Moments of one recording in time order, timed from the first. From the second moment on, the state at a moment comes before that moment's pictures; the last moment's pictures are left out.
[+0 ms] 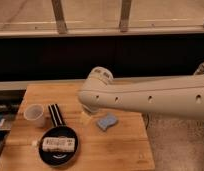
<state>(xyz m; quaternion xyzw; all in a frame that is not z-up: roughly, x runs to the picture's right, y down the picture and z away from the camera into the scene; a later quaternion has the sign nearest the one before) -0.043 0.102 0.667 -0.21 0.00 0.28 0.94</state>
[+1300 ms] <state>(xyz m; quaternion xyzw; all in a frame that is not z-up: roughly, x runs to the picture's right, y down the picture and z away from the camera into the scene) -0.045 0.097 0.667 -0.21 0.00 0.27 0.94</state>
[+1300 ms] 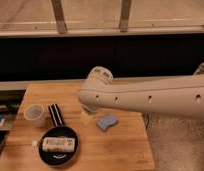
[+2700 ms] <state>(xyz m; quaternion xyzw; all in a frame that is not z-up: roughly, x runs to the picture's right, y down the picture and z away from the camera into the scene) -0.326 0.037 0.735 -0.30 -0.14 0.00 0.94</state>
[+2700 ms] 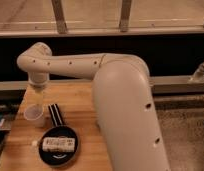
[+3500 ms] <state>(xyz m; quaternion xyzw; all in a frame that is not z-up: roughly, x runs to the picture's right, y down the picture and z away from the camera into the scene) -0.363 0.074 0.720 -0.34 -0.21 -0.04 0.91</state>
